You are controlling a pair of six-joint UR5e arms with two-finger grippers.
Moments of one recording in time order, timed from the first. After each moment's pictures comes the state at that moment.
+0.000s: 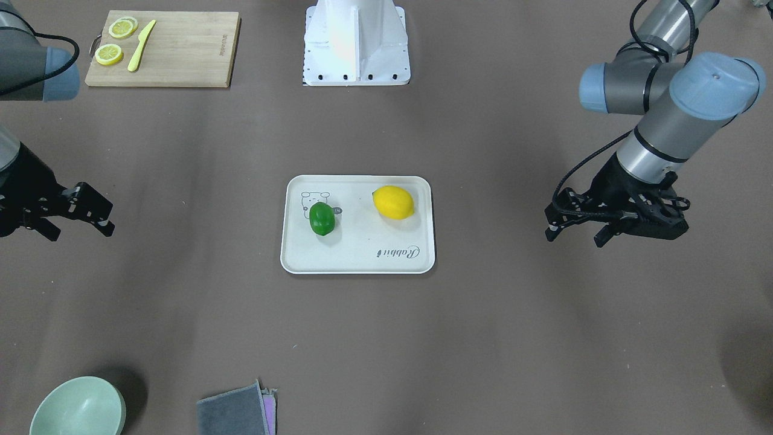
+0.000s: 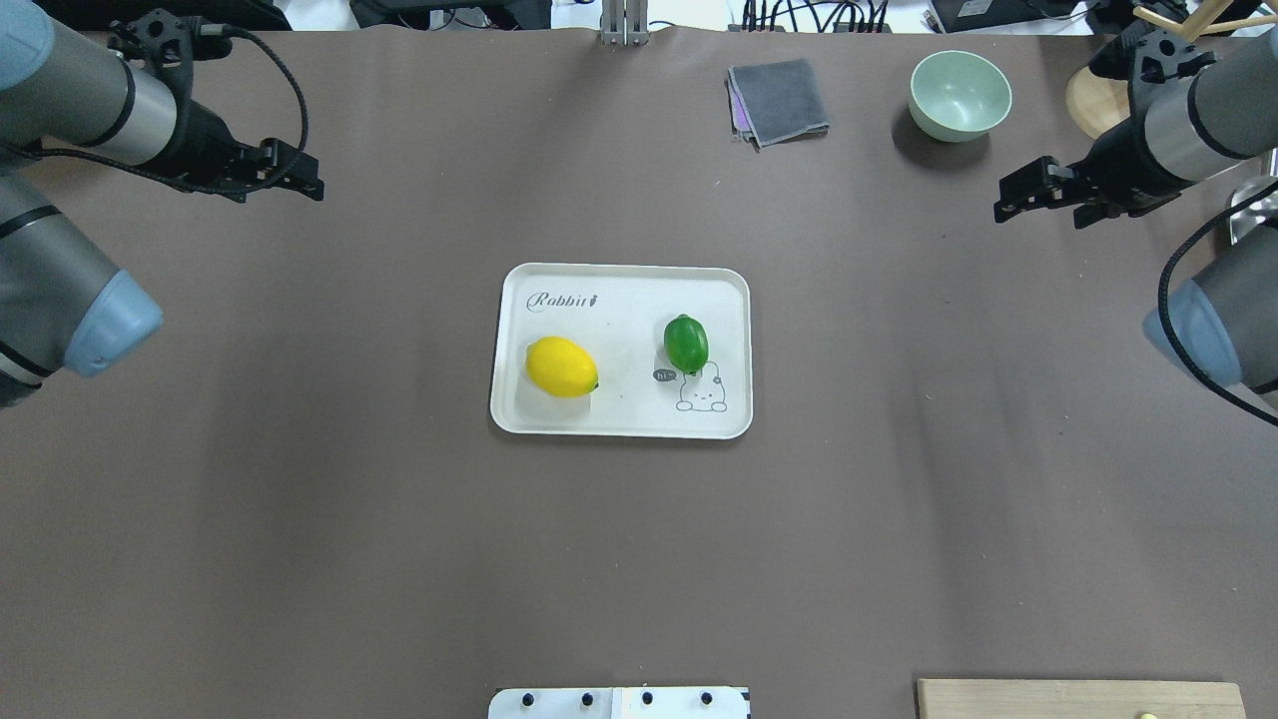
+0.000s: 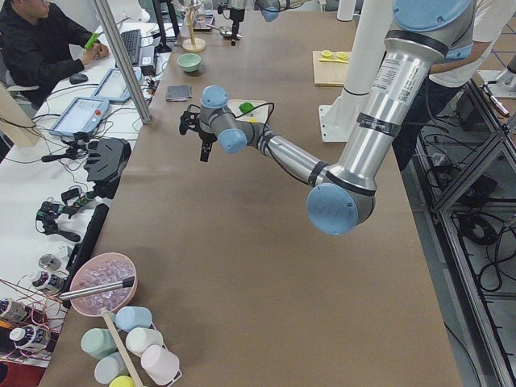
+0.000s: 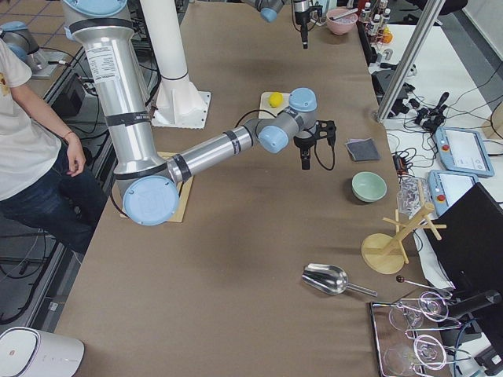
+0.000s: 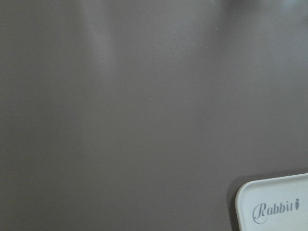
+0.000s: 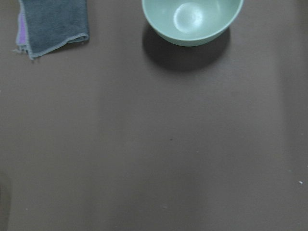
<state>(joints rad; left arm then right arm) -1.01 -1.92 -1.65 -2.04 -2.11 -0.90 1.08 -1.36 1.76 -1.26 2.18 0.84</state>
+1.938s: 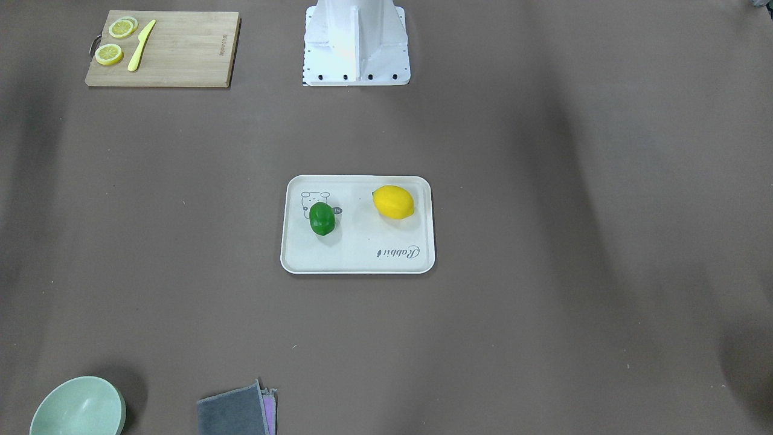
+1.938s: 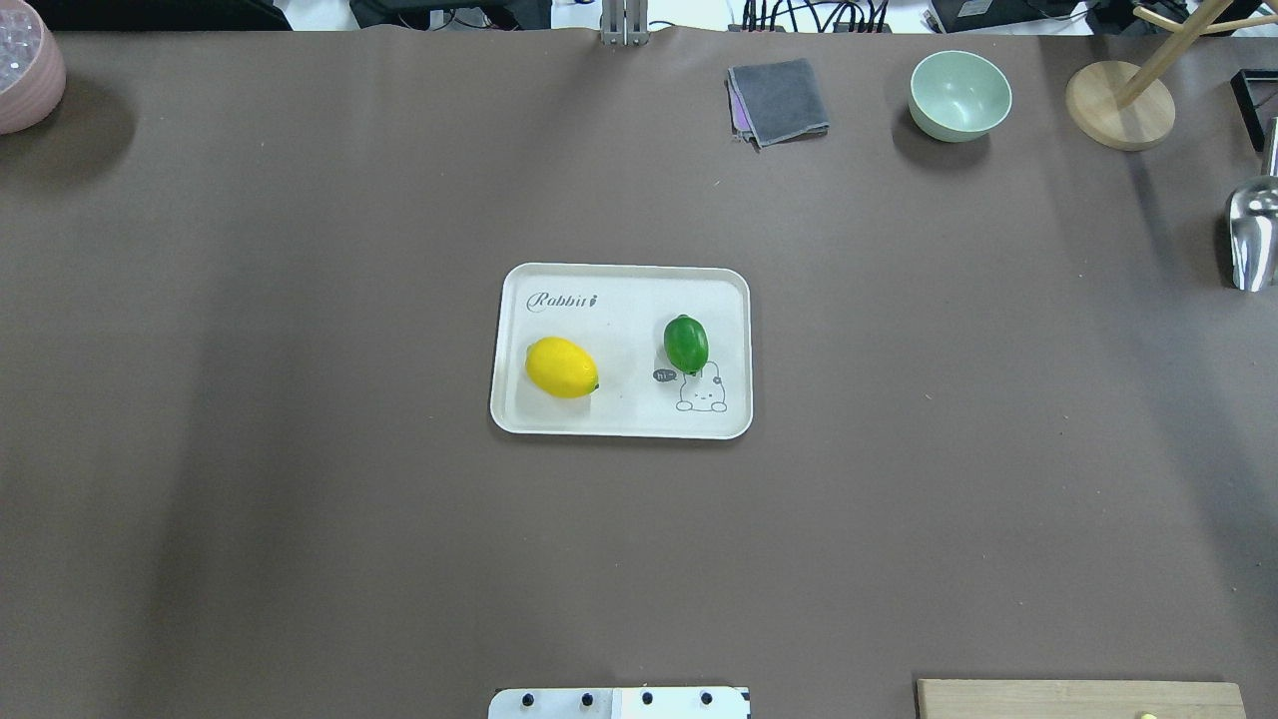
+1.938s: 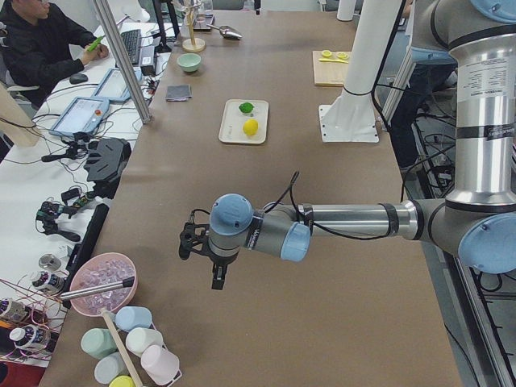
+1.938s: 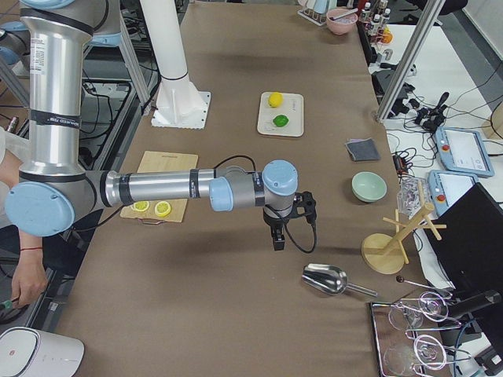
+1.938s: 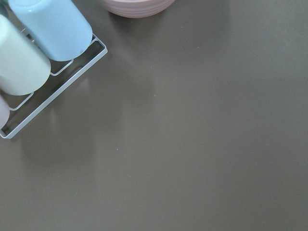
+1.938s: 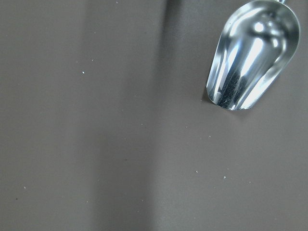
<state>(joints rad) -1.61 -1.48 -1.63 -1.87 -2.40 -0.15 1.46 -1.68 1.76 -1.48 2.38 0.05</state>
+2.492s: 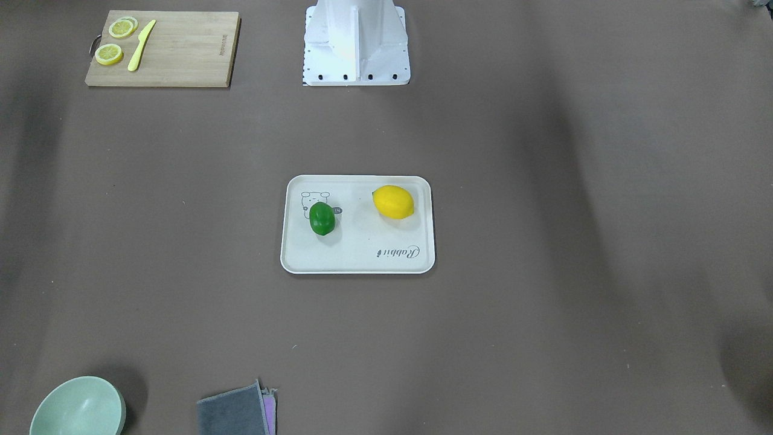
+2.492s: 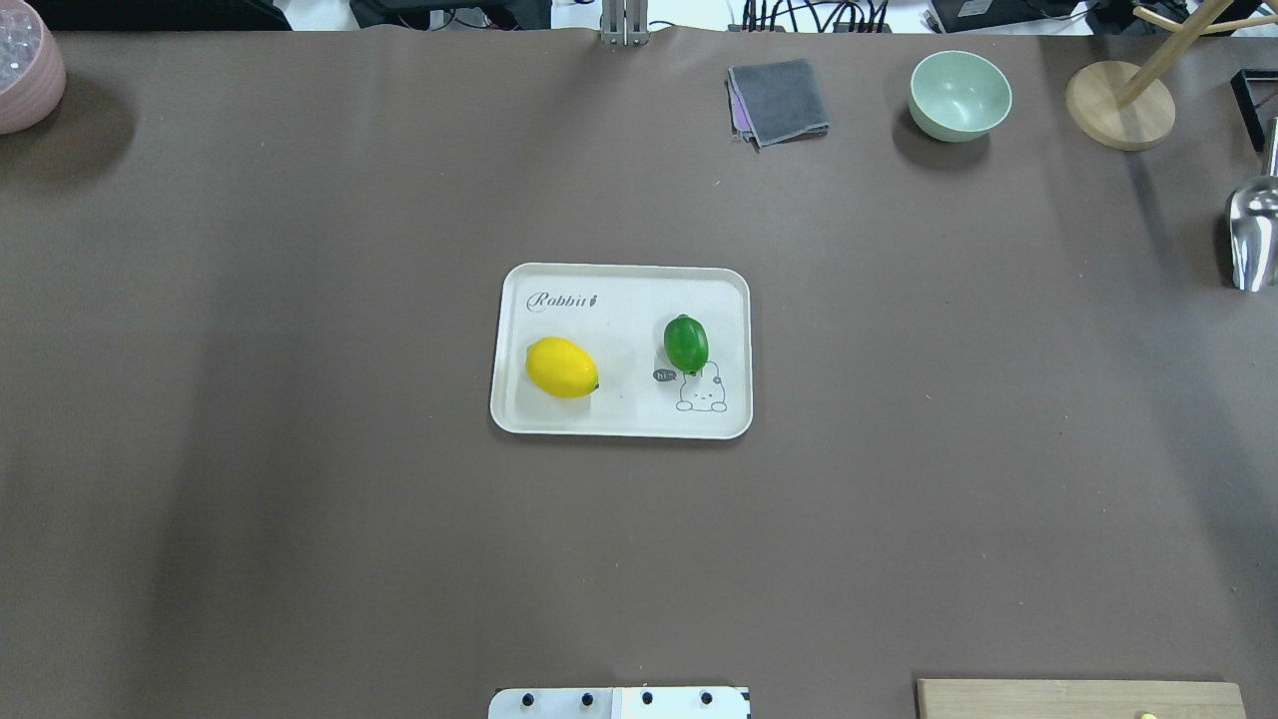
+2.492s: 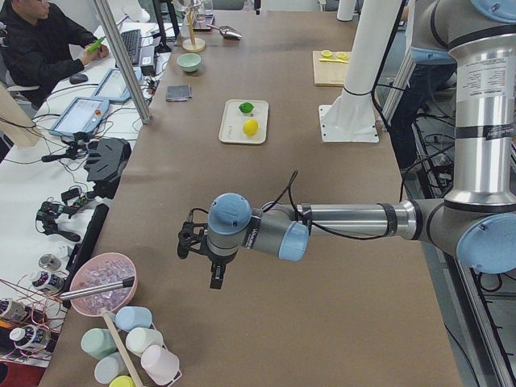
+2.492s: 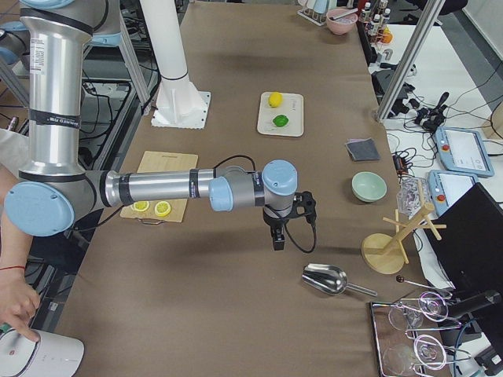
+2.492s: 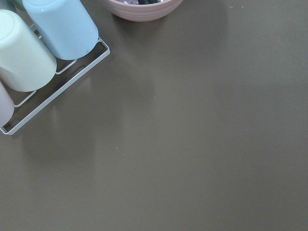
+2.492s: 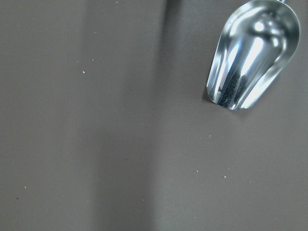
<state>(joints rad) -1.61 -1.49 -1.63 -1.87 -2.40 -0.15 1.46 -1.68 1.77 -1.48 2.38 0.05</state>
